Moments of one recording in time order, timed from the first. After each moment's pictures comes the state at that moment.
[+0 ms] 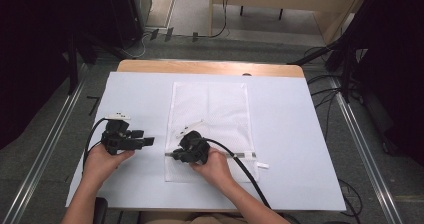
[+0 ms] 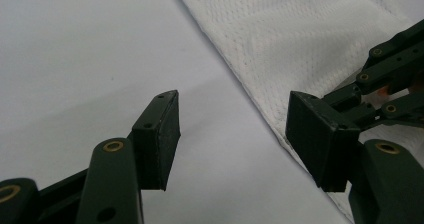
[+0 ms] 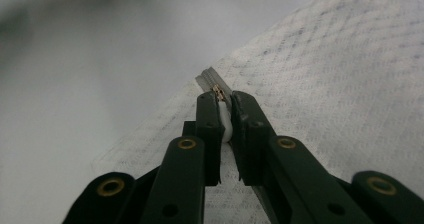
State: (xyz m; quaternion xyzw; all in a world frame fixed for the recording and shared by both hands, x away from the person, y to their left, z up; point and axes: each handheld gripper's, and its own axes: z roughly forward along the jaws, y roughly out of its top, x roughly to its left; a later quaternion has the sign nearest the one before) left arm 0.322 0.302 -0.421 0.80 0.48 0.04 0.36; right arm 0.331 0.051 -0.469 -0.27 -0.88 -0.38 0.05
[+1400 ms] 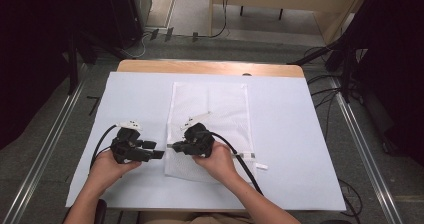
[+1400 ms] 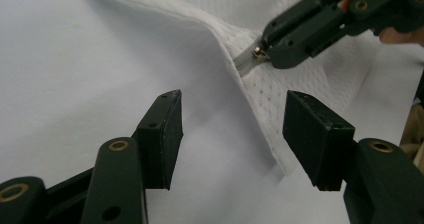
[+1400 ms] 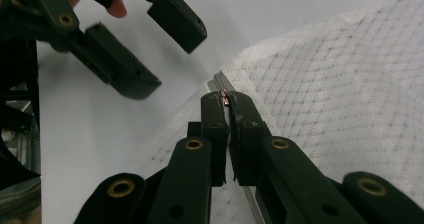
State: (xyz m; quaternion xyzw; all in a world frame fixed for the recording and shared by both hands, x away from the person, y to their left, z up) left arm 0.307 0.274 -0.427 0.84 0.40 -0.03 0.36; right arm 0.338 0.037 -0.439 -0.26 -0.87 -0.42 0.05
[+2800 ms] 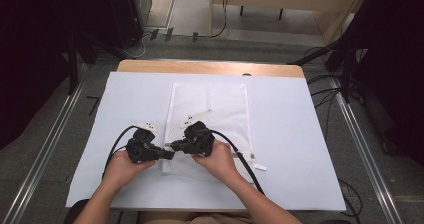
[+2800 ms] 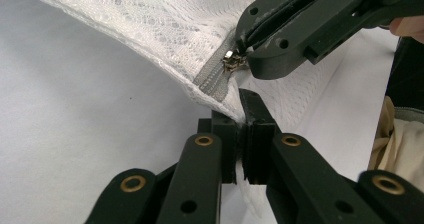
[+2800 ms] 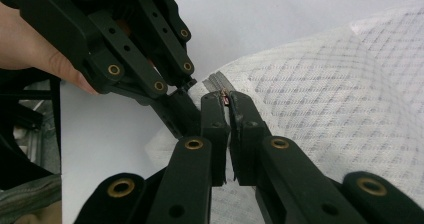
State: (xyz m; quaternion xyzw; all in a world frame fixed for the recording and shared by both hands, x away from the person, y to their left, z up) left arm 0.316 0.245 -0.439 0.85 0.39 -0.09 0.35; right arm 0.338 0.036 -0.428 -0.24 -0.87 -0.43 0.06
